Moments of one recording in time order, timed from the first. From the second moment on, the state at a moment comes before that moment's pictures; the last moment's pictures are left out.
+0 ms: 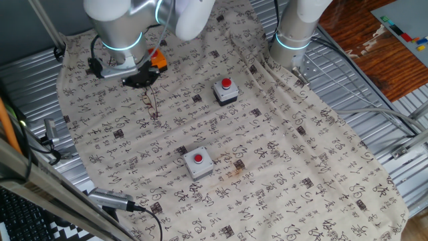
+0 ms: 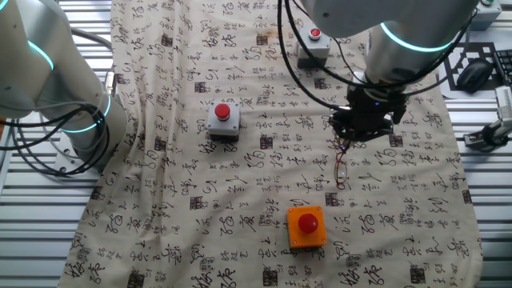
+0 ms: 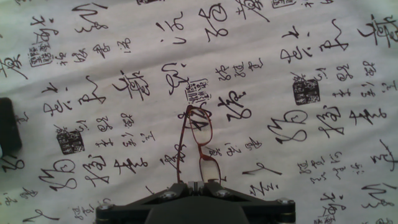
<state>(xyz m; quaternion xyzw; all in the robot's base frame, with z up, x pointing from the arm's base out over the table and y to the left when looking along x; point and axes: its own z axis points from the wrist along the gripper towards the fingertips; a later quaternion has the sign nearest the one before) 0.549 -0.063 0.122 0.64 -0.77 0.03 0.07</state>
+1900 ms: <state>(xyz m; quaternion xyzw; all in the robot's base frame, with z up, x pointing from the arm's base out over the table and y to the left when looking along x) 0.563 -0.002 0.141 0.56 -0.83 0.00 0.05</state>
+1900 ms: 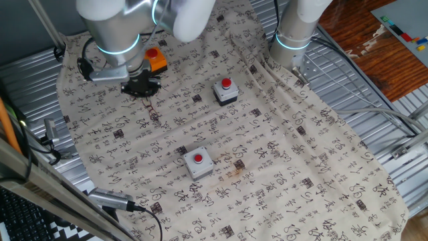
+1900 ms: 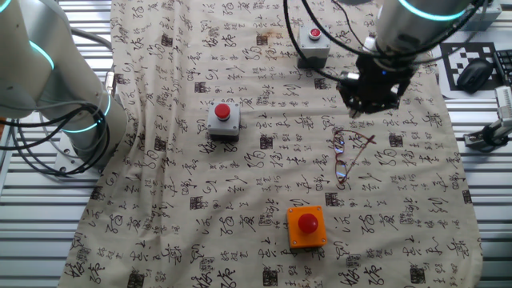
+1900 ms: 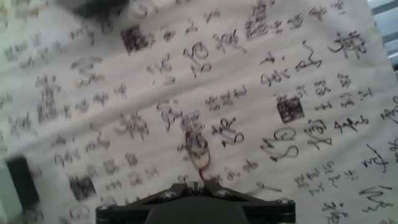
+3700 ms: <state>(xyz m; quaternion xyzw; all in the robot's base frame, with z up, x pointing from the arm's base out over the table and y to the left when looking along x) 0.609 -0.017 0.132 0.50 -0.86 0.01 0.02</state>
